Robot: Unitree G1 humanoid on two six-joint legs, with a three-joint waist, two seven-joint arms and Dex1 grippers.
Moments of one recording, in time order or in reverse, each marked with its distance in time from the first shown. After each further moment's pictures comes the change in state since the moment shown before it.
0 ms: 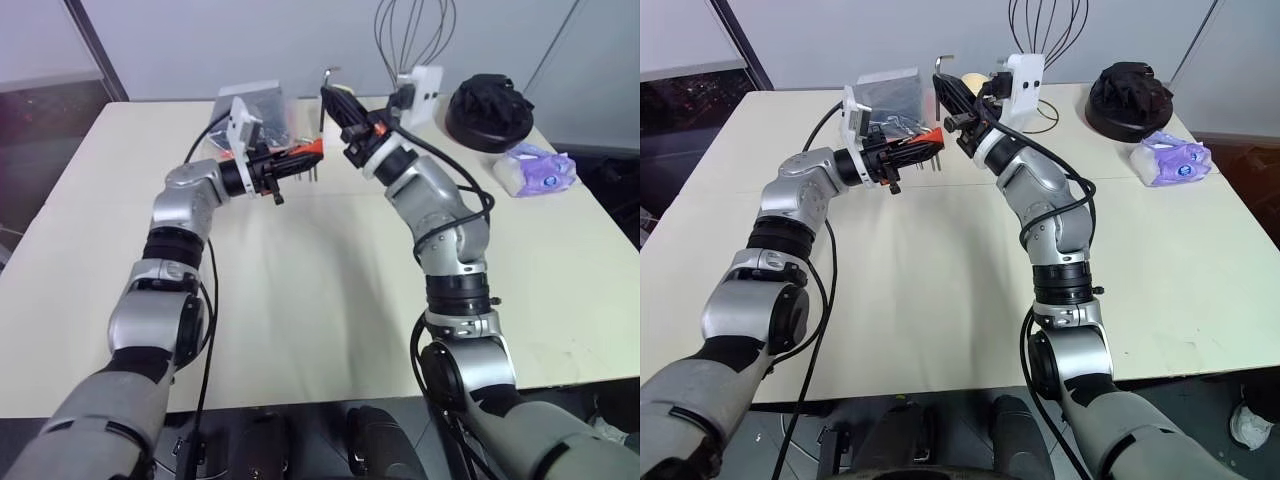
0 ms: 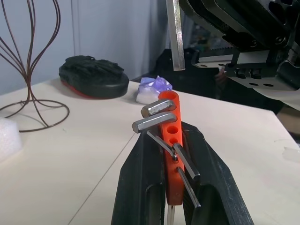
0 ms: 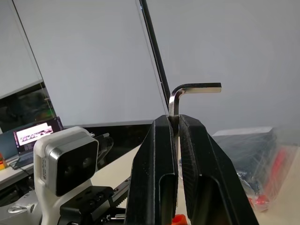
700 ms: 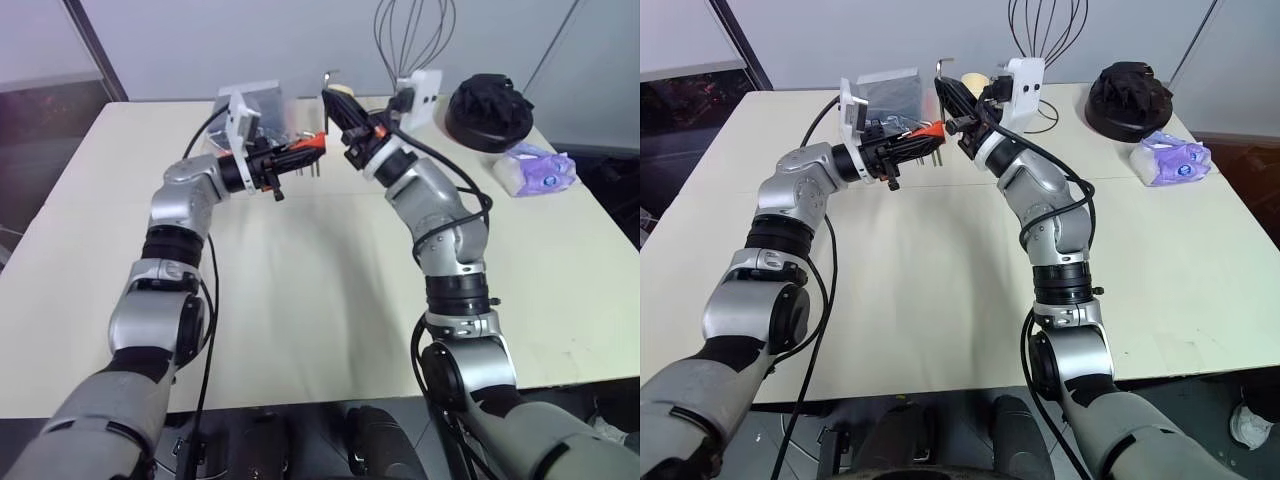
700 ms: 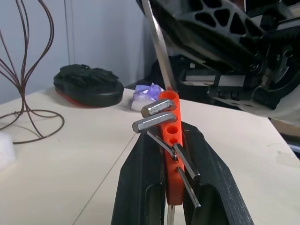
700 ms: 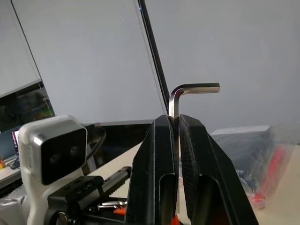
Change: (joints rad) left arm 0.000 -0.005 0.017 -0.045 -0.005 0.027 -0.015; right arm 0.004 -0.002 0.002 0.021 -0.008 -0.021 0.008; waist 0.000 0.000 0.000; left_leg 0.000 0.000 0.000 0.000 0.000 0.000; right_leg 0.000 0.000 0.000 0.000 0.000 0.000
